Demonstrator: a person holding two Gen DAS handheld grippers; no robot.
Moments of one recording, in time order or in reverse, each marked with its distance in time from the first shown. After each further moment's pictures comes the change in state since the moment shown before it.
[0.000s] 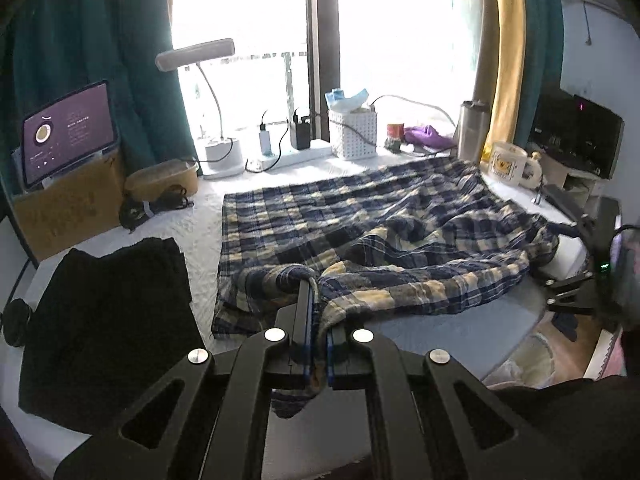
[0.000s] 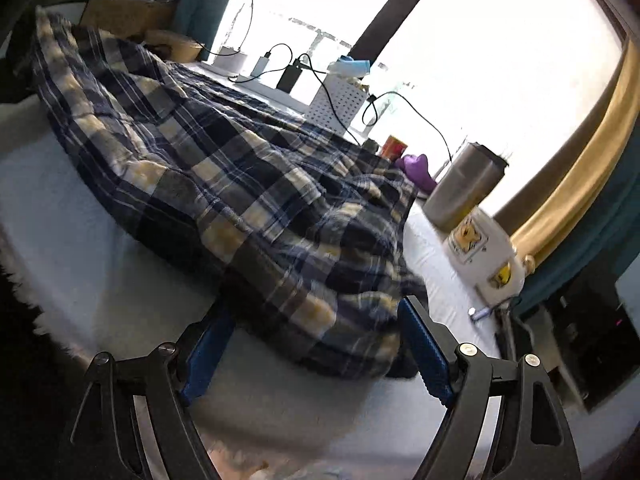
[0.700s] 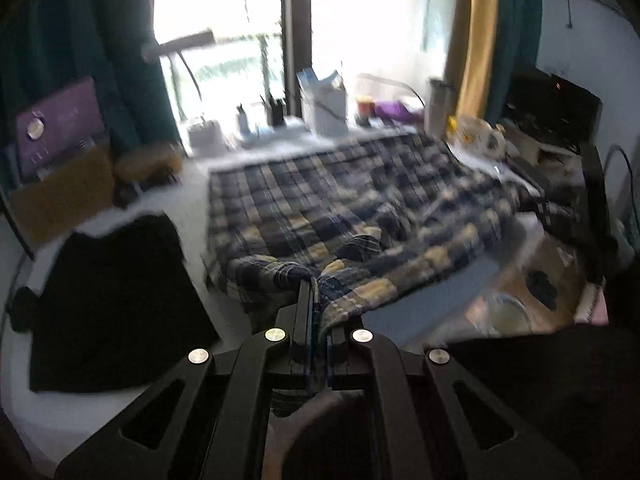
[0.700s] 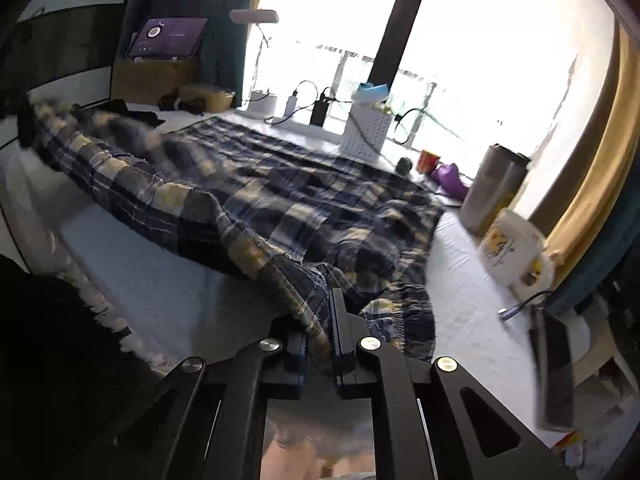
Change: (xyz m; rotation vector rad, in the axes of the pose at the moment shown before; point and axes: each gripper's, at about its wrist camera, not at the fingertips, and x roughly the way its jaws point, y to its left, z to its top) left arm -0.039 -0.008 -0.023 0.036 0.123 -0.095; right arm -0.057 -0.039 0.005 0.107 -0.063 0.239
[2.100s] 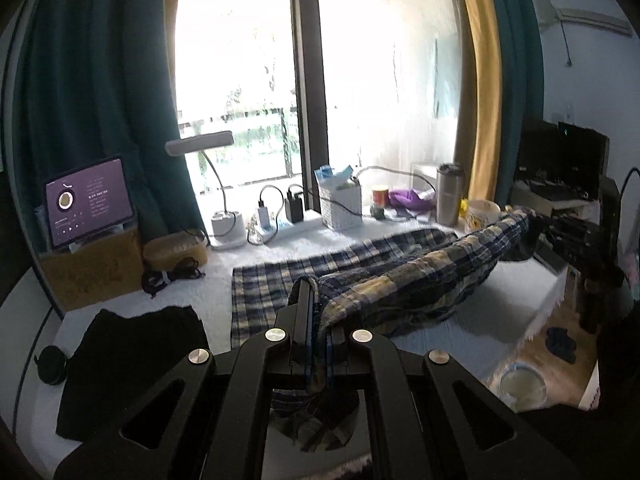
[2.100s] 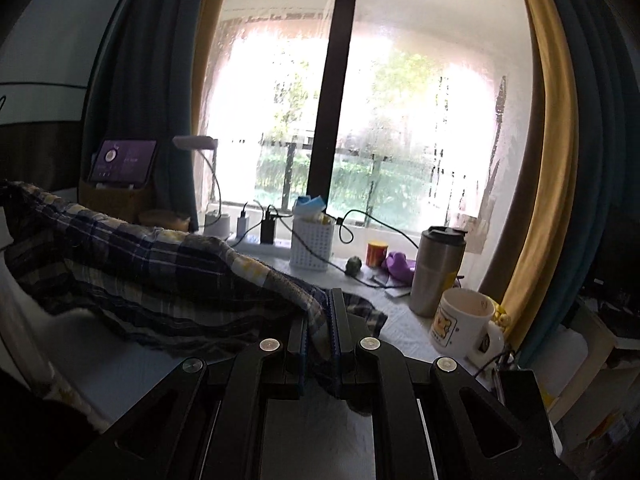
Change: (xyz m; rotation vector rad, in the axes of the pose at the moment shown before) left arm -0.044 -0.011 0.067 0.000 -0.308 0.115; right arm -0.046 -0.048 0.056 0.214 -0.345 -0.089
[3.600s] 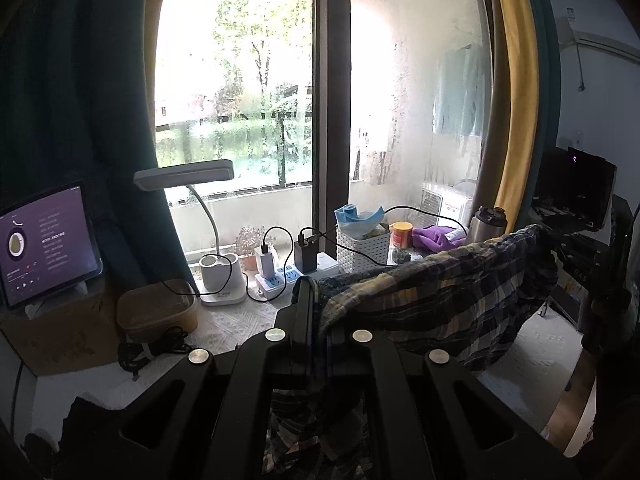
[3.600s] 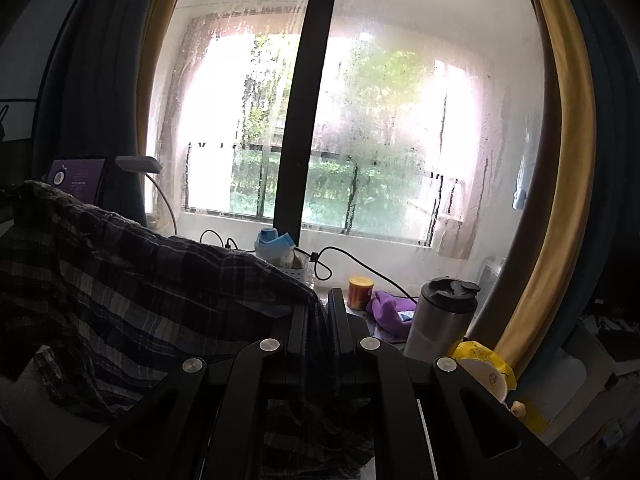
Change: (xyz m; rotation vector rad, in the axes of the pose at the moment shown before) left arm 0.123 0.067 0.090 -0.032 0.002 -0.069; right arm 0.130 -0.024 0.084 0.013 0.024 -0.071
